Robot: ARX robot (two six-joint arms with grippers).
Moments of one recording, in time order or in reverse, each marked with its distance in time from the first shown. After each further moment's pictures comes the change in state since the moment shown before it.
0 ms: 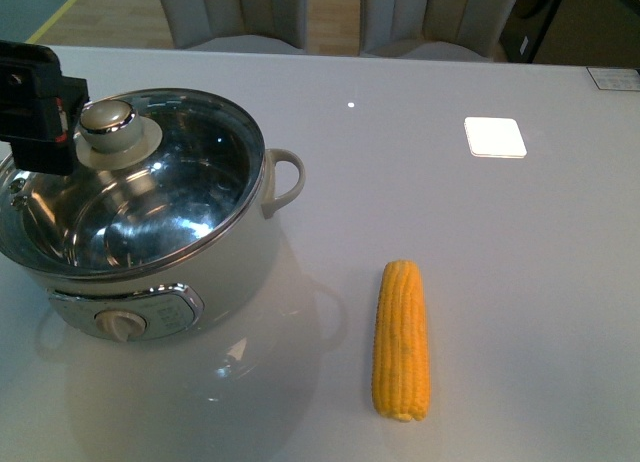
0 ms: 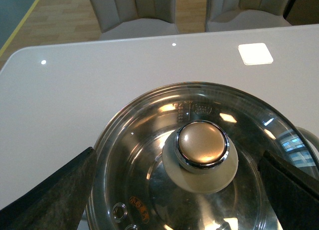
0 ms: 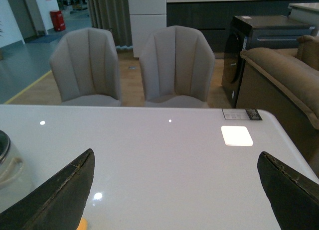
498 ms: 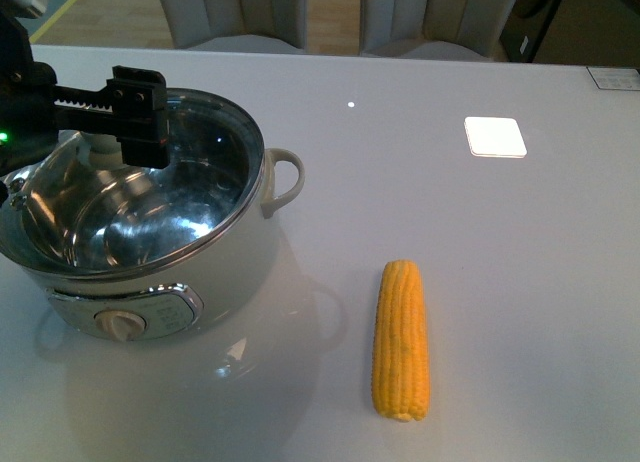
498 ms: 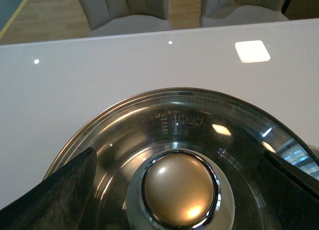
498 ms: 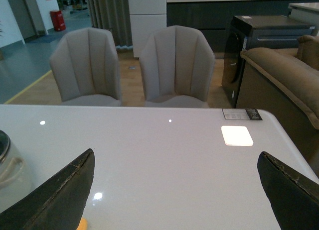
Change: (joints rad) left arm -0.055 0.314 0.161 0.143 -0.042 -0.023; right arm 0.000 0.000 0.000 0.000 0.000 0.000
